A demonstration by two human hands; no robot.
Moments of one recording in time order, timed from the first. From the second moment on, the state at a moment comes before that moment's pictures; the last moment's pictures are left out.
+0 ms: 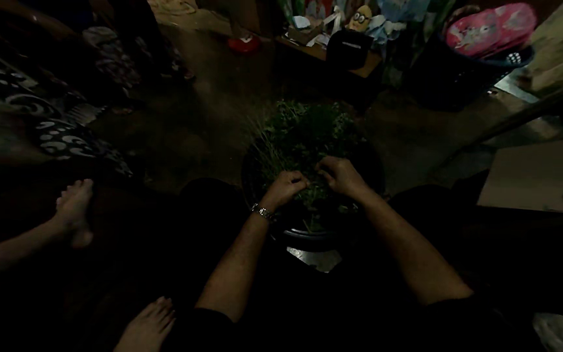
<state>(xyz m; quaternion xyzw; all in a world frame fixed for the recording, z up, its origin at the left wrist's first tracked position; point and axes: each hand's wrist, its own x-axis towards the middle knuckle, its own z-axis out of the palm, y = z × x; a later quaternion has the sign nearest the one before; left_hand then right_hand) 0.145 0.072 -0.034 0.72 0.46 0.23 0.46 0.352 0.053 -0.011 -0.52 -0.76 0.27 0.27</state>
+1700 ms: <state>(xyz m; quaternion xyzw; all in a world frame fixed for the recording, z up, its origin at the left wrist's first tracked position) 0.159 0.068 -0.048 0.65 0.52 0.31 0.47 0.341 0.060 -0.040 -0.45 -0.84 0.12 0.28</state>
